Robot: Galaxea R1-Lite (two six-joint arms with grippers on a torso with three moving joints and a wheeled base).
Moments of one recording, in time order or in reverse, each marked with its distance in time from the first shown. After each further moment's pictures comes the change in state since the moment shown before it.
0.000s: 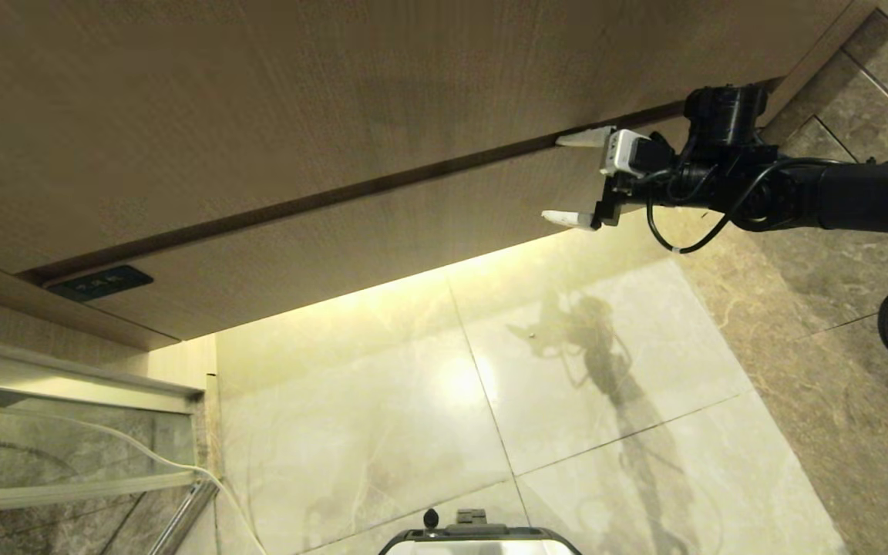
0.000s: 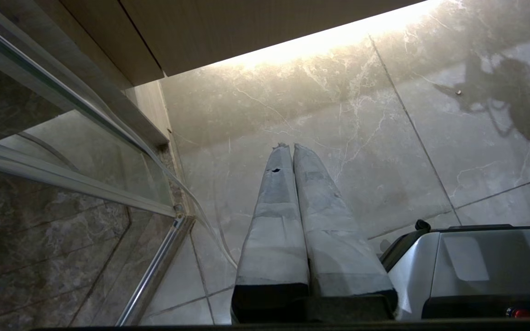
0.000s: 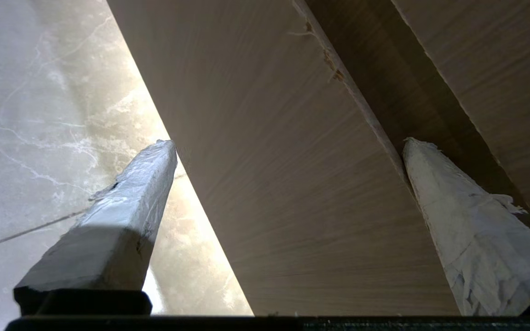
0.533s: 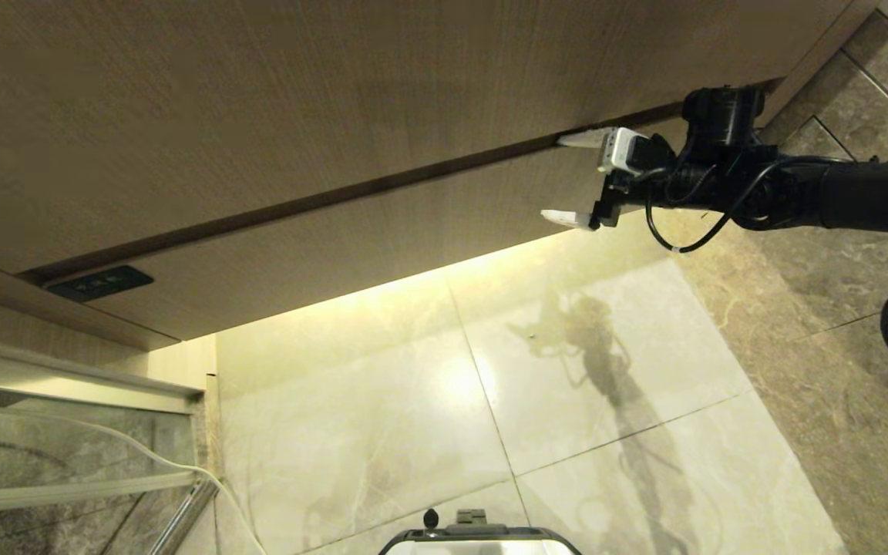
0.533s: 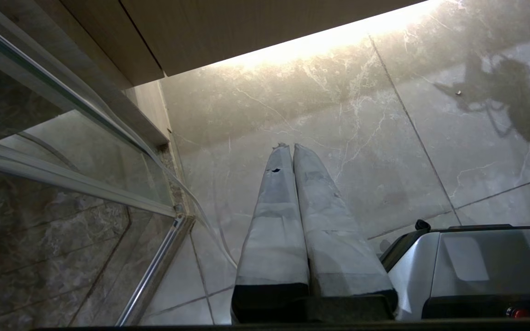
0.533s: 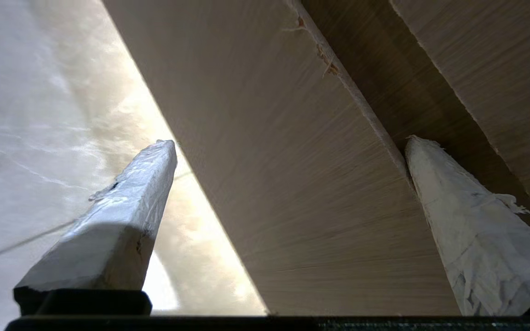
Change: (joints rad) left arm 0.000 0.000 0.000 0.000 0.000 0.000; right arm 0.001 0.003 0.000 0.076 -0.041 0.023
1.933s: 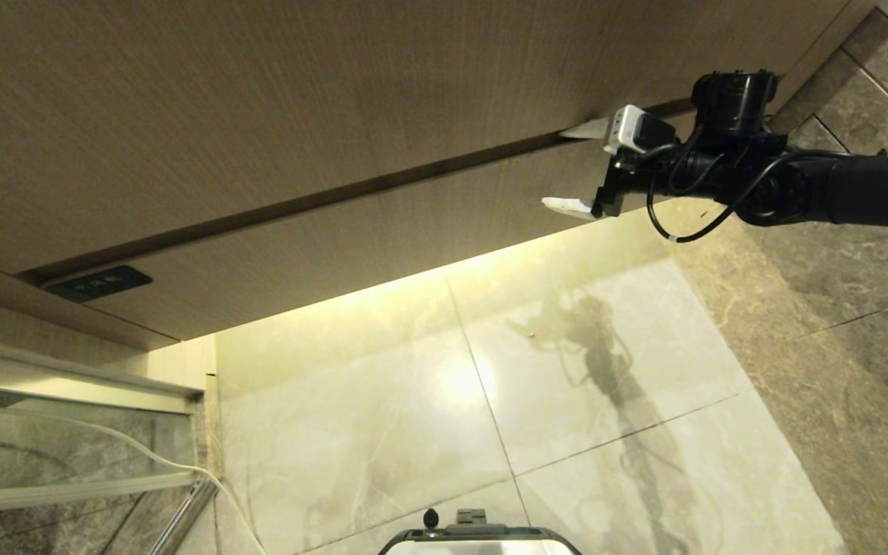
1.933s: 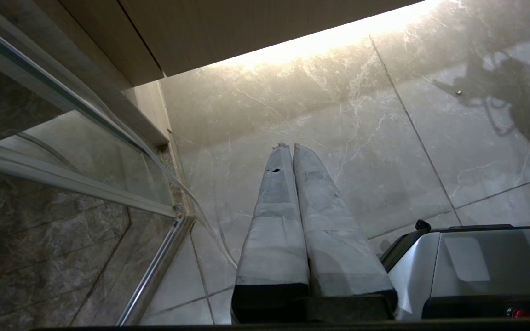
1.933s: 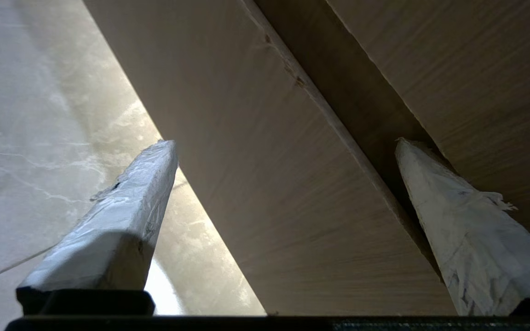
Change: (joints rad) left arm 0.000 0.000 0.000 0.000 -0.001 0.000; right arm 0.001 -0.039 0.005 -0.136 -0.014 0.124
